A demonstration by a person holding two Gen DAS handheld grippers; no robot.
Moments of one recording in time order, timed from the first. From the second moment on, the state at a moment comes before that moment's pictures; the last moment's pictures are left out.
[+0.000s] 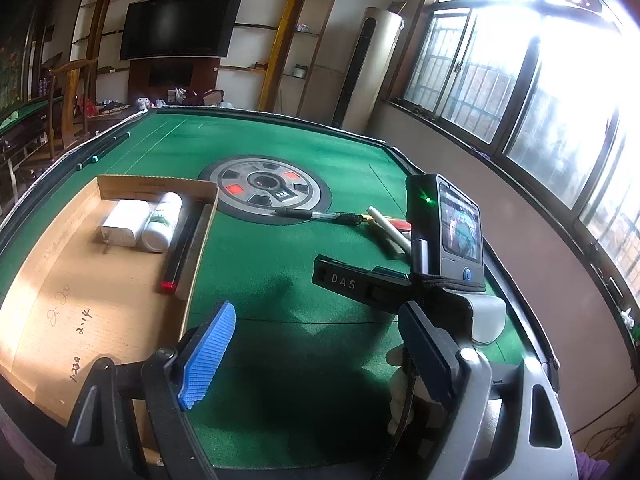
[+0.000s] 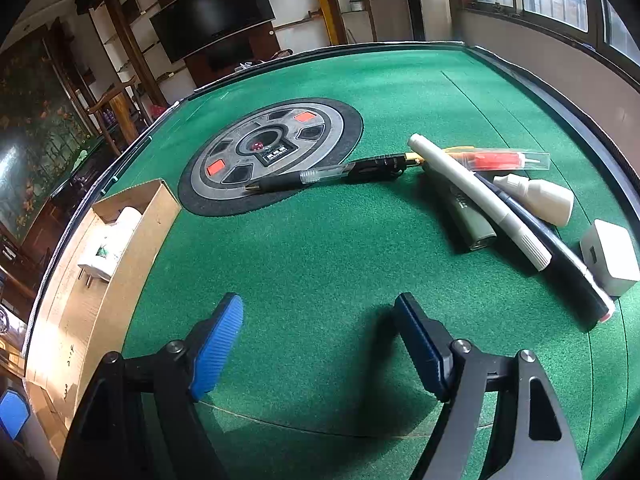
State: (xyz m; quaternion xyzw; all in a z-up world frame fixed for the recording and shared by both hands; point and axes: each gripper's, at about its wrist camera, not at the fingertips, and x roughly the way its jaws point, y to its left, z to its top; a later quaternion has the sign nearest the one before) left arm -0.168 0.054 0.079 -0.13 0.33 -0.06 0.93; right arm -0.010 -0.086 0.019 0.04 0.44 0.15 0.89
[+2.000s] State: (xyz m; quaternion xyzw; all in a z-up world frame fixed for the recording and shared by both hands) left arm -0.024 0.048 0.078 -0.02 0.42 -0.12 0.90; right arm 0.000 -0.132 0.026 0.01 0.48 0.19 0.85
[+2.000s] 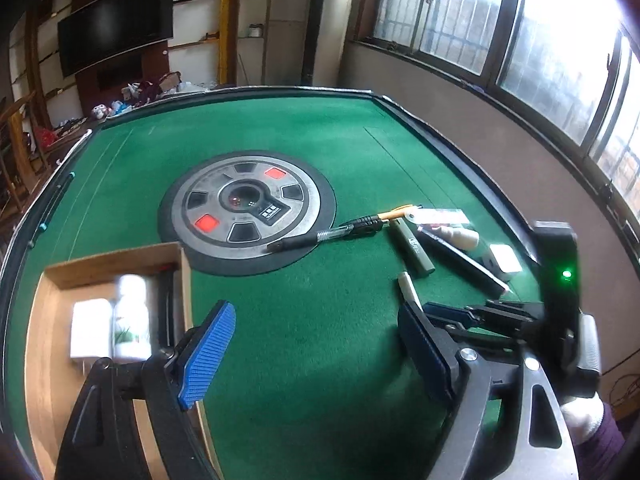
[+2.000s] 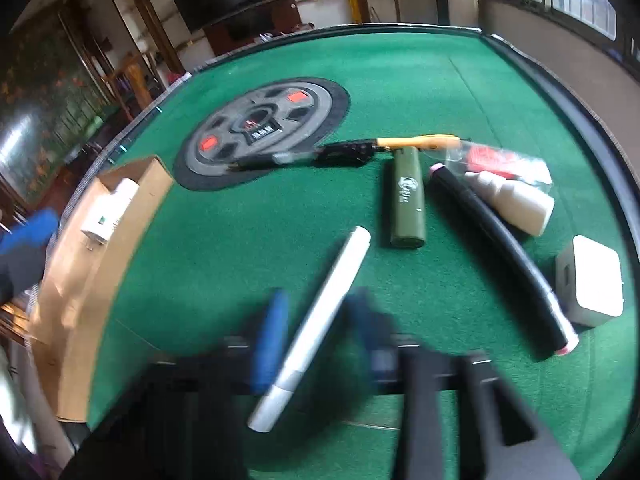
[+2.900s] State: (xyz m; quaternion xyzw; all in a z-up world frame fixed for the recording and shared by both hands) left arm 0.020 0.010 0.031 0.16 0.47 -0.17 0.85; right arm 0.006 -0.169 0.018 0.10 0.46 0.21 0.86
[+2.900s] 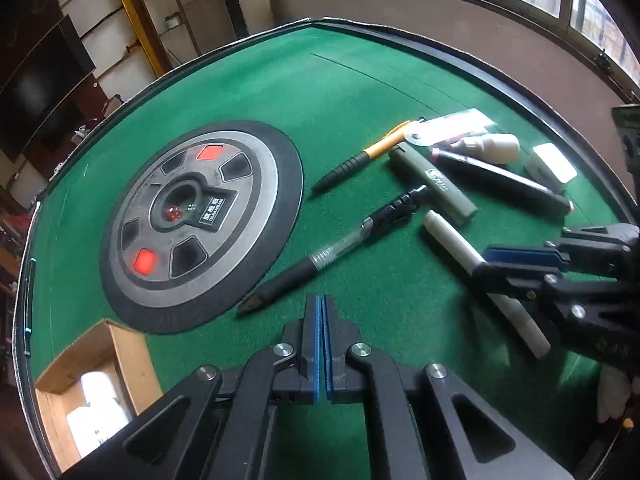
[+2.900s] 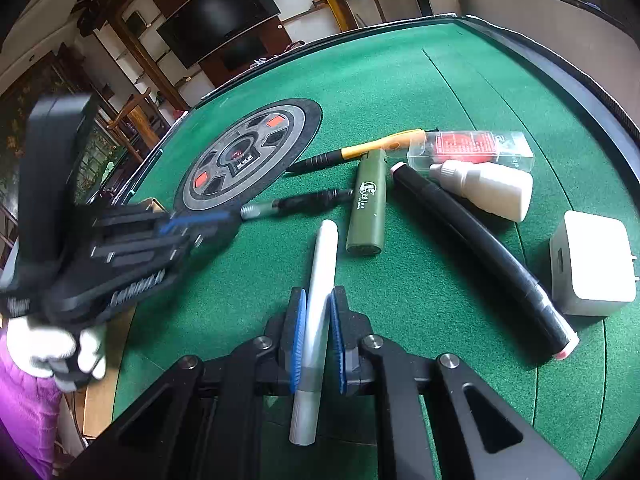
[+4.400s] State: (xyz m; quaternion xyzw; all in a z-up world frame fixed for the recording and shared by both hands) left arm -0.044 -0.023 0.013 0.20 0.46 -0.18 0.84; right arm 0.011 -0.176 0.016 0.12 0.46 0.22 0.85
